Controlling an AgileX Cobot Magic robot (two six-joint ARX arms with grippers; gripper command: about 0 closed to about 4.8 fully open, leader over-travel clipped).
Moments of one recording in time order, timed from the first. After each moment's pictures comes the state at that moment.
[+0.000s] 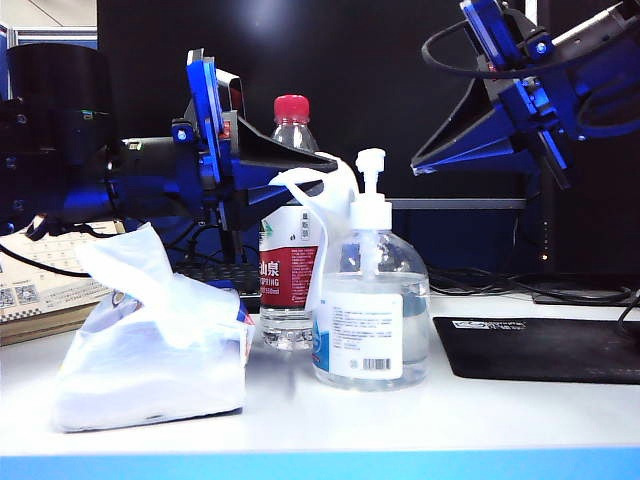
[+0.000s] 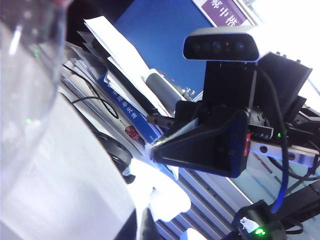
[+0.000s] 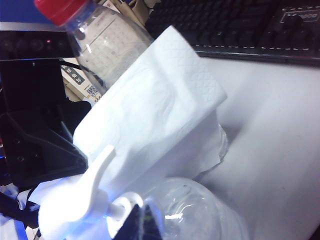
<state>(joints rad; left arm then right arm) -0.46 1.93 0.69 1.42 1.00 -0.87 0.35 1.22 0.63 0.17 -0.60 0.37</state>
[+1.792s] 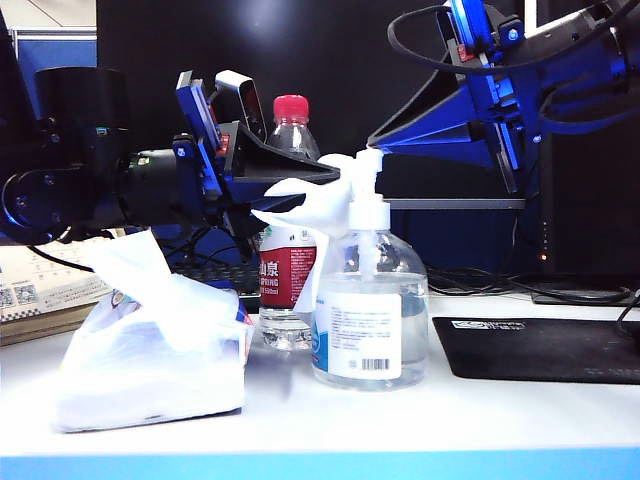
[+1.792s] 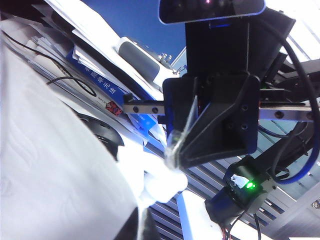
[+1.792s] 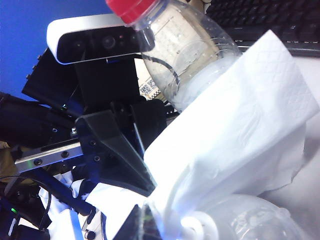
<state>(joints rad) -0.43 2.01 0.81 1.42 1.23 -0.80 0.40 1.29 0.63 0.32 -0.74 0.47</state>
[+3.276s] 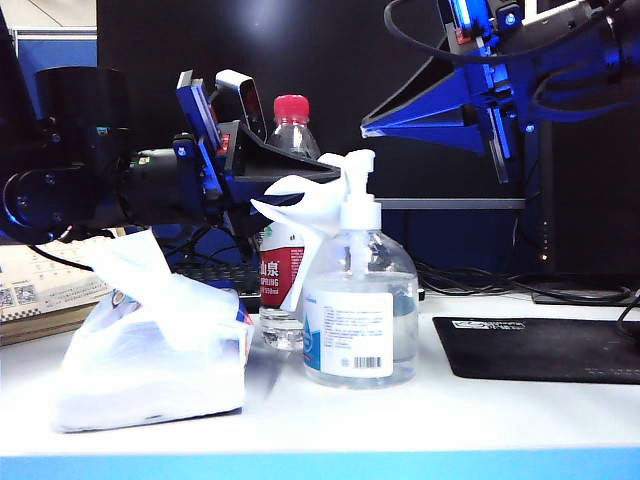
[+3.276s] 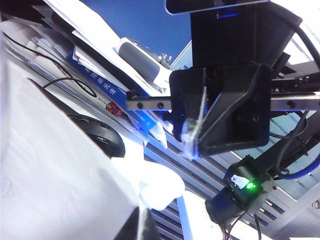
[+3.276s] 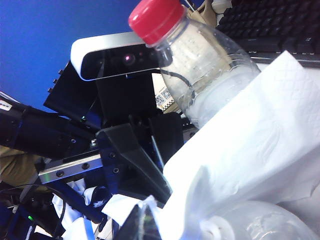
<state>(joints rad) -0.43 2.01 0.81 1.42 1.23 -0.80 0.40 1.30 0.63 0.41 -0.75 0.55</state>
